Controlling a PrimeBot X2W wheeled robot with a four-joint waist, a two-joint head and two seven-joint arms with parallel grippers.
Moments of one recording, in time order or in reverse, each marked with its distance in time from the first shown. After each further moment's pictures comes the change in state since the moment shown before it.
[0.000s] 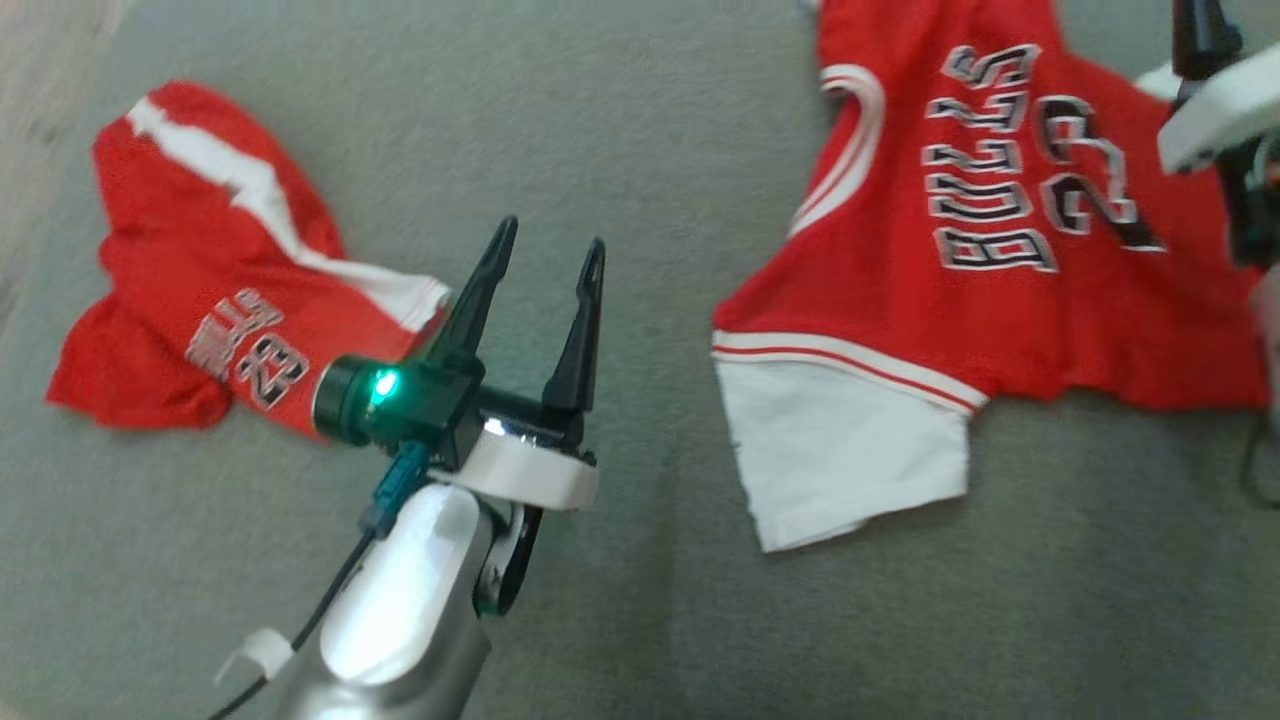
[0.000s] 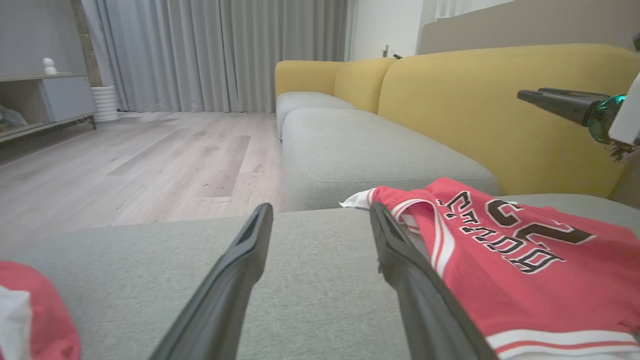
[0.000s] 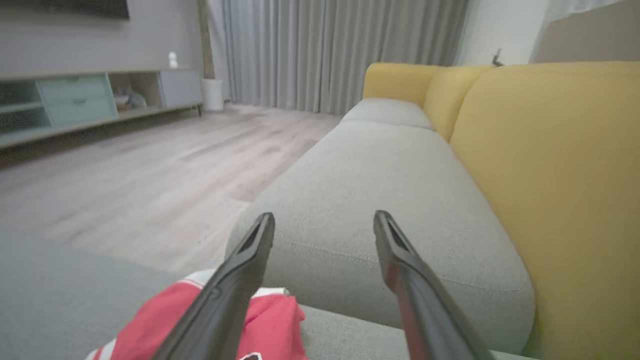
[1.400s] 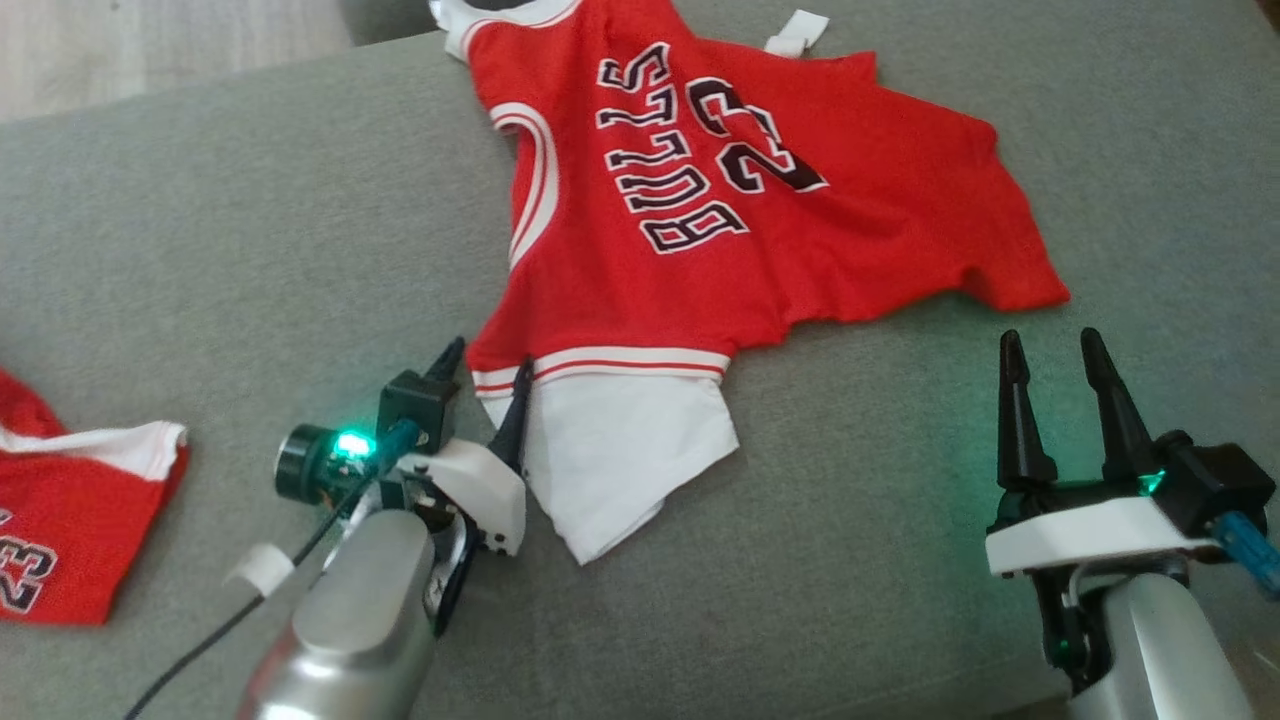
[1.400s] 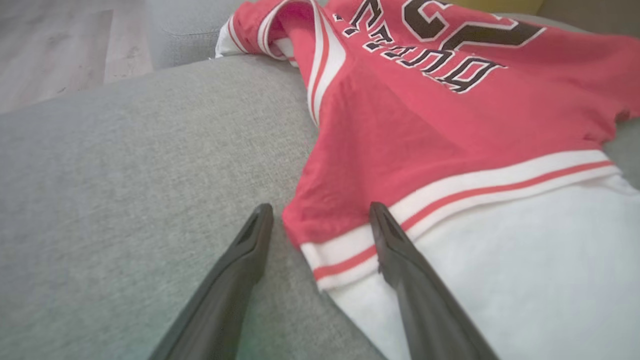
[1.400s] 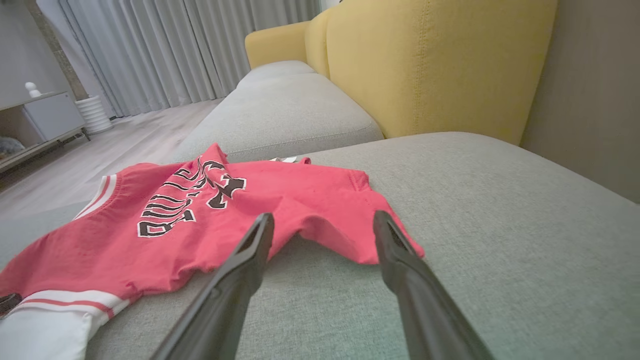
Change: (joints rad) left arm -0.064 0.014 0.045 0.444 0.020 -0.077 0.148; right arm 0.871 0.327 -0.282 -0.674 -0.101 0.000 -0.007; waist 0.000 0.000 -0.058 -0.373
